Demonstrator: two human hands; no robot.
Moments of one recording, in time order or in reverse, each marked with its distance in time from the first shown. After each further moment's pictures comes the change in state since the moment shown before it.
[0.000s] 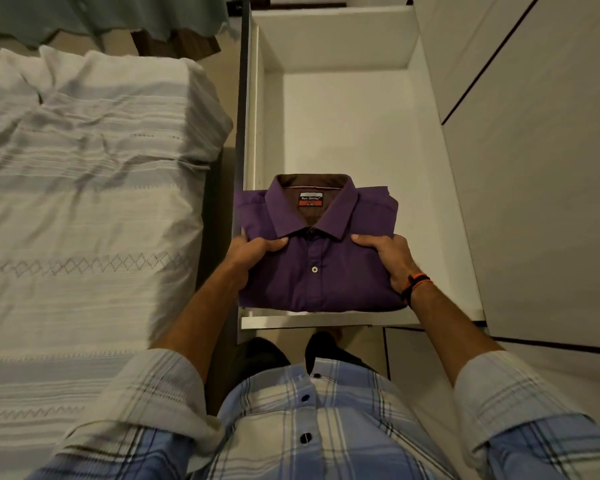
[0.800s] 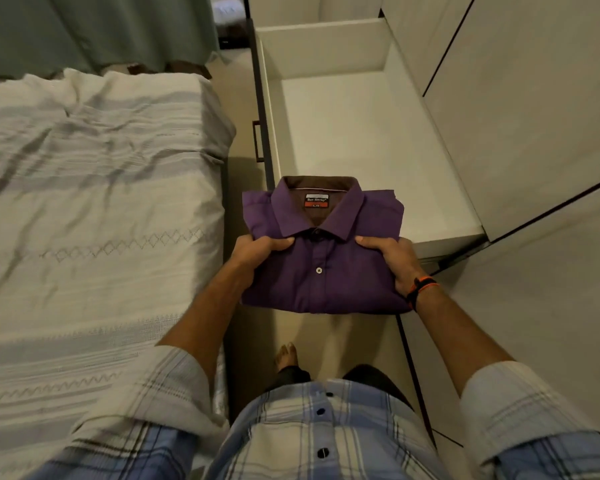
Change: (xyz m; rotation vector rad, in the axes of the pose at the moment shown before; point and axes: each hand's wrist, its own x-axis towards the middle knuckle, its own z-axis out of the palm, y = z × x) left_hand -0.102 -0.106 -0.108 0.038 -0.101 0.114; right_hand -0.181 0.103 0.058 0.109 0.131 -0.090
